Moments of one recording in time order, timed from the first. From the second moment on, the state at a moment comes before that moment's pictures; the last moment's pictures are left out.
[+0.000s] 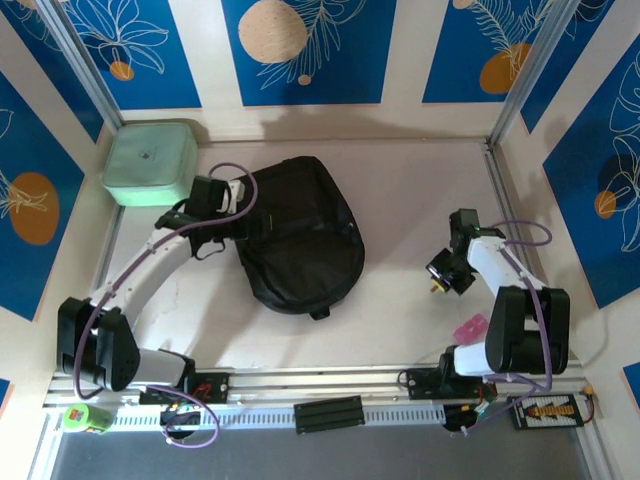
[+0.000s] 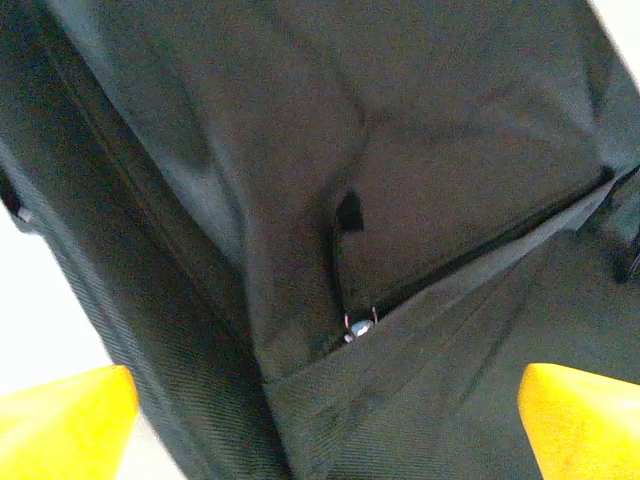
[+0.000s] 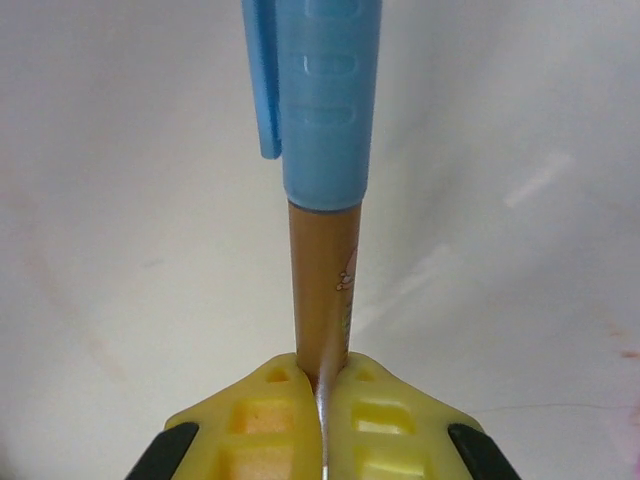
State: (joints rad) left arm -0.33 1.37 1.03 -0.54 0.15 -0.34; right arm -0.04 1.36 0.82 -0.88 -0.06 0.79
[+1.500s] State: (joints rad) left arm -0.58 1.59 1.32 -0.24 0.42 -0.74; right arm 0.37 1.35 0.93 -0.27 -0.57 0.44
